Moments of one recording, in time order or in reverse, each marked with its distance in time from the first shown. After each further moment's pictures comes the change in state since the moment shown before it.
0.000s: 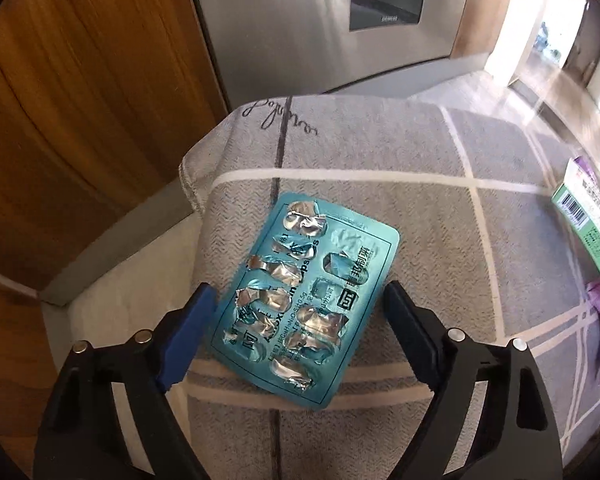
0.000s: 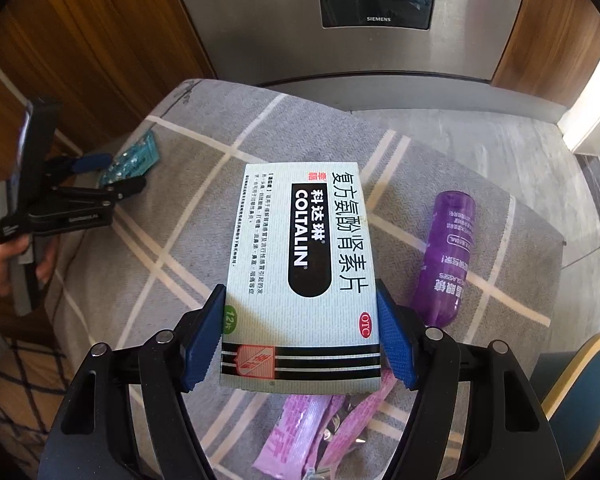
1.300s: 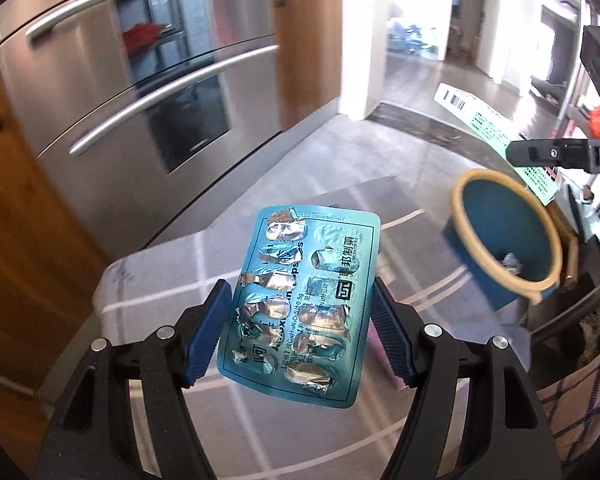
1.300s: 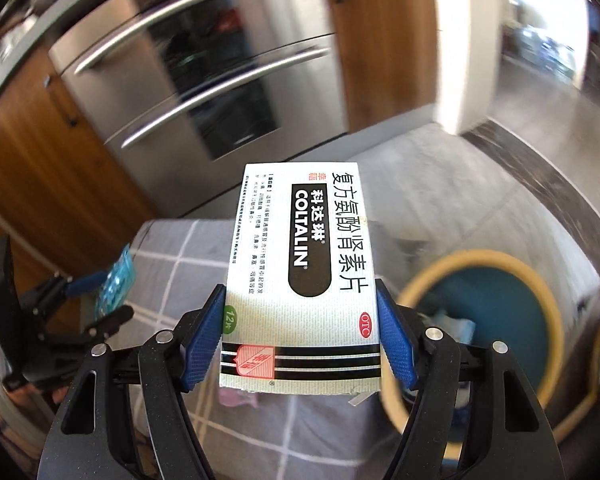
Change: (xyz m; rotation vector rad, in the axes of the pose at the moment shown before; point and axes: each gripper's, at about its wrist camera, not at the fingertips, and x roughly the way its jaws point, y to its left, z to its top) left arm -0.169 -0.188 -0.003 0.330 -0.270 -0.224; right arm -0.196 -0.100 -0.091 0.385 -0.350 -0.116
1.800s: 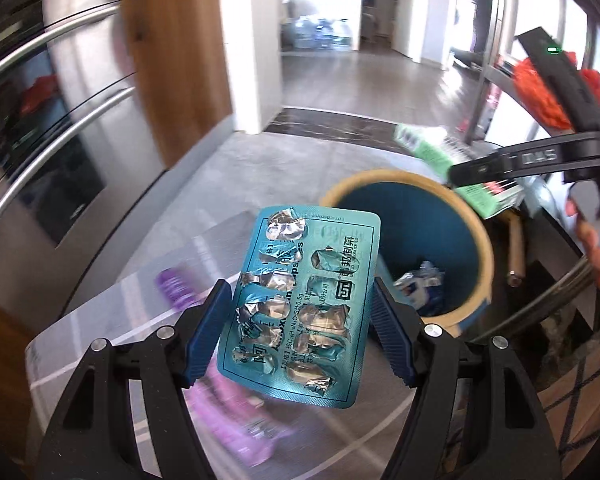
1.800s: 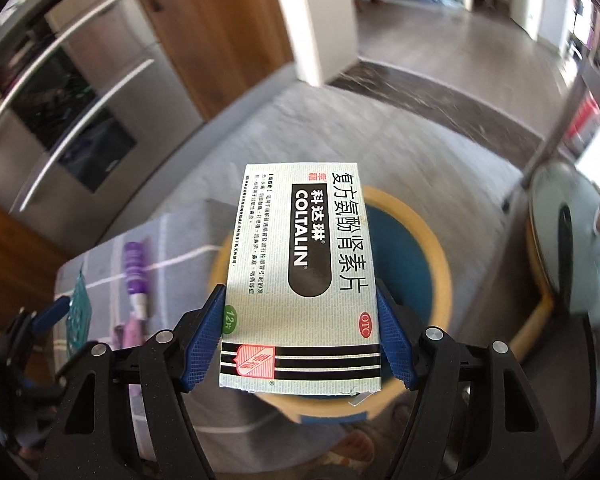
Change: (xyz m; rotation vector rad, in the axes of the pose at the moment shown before) left arm 0.030 -0.156 0.040 0.206 -0.028 -0.214; right arm -0.023 -0.155 -0.042 0.330 0.078 -0.238
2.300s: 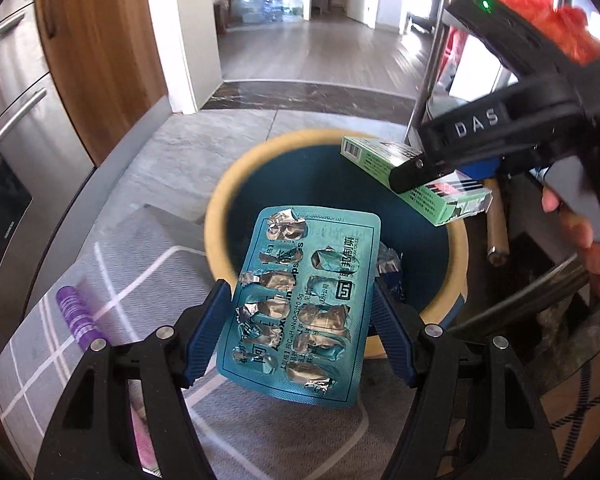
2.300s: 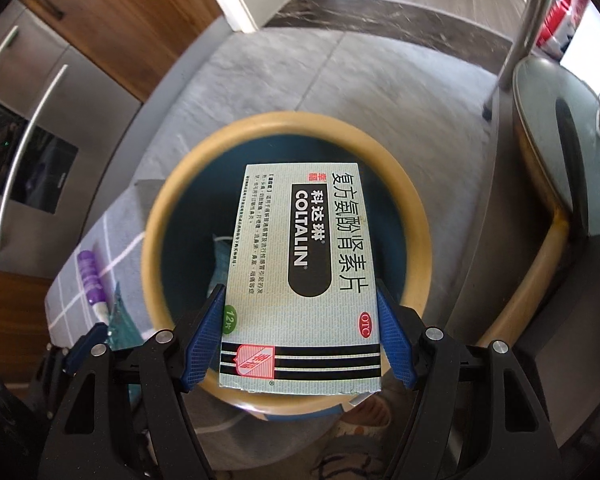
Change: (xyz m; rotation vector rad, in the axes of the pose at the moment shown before) left arm 0.076 -0.068 0.001 0.105 0.108 -0.110; right arm 0.057 -0.057 -0.012 0.227 0.200 -0.025
